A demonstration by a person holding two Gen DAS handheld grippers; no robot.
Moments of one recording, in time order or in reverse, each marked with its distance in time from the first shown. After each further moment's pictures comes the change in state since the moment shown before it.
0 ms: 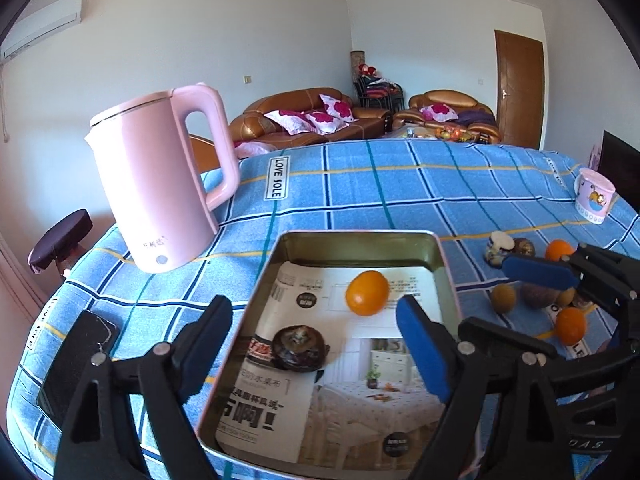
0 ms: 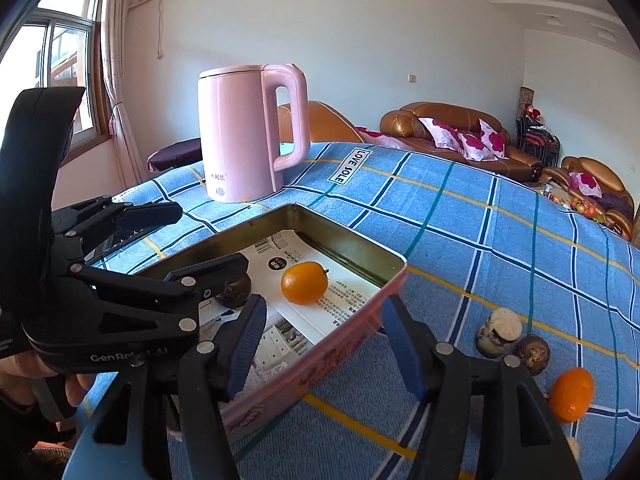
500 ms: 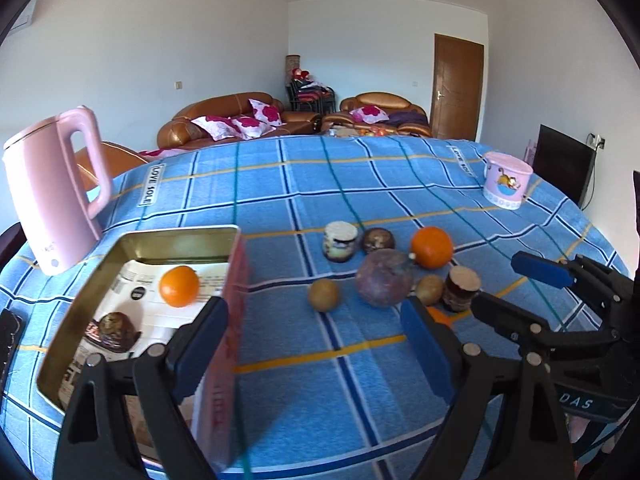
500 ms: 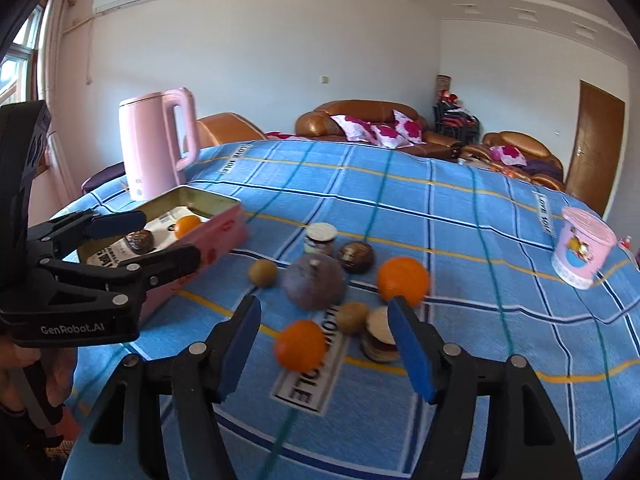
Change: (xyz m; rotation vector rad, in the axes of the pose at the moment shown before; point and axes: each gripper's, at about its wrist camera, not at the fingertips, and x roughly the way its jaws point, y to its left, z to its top) left arm -0.011 -0.126 -0.012 0.059 0.003 -0.244; right arm -0.099 -0.092 -0.079 0.175 -0.015 -0.301
